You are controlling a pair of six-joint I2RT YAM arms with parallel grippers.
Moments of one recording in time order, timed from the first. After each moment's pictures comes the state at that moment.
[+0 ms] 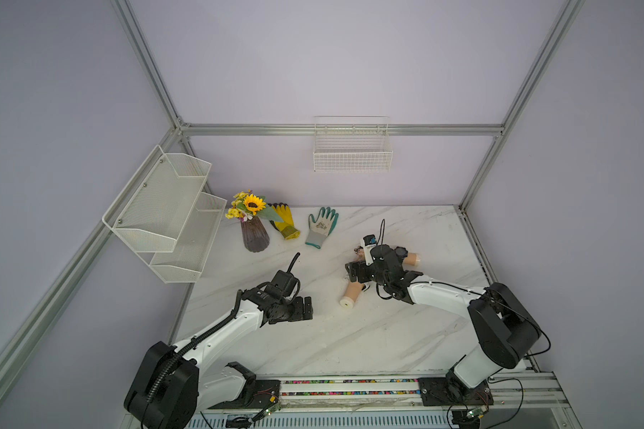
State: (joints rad) left arm -0.50 1.20 0.68 -0.63 0.09 -0.59; right arm 0.61 1.57 0.87 0.13 0.05 0.34
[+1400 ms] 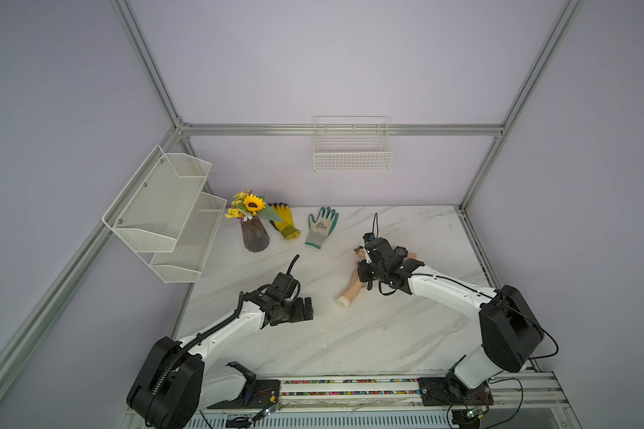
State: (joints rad) left arm -0.49 1.22 0.64 -0.56 0.08 -0.63; right arm 0.64 1.61 1.11 -0.35 0.16 0.38
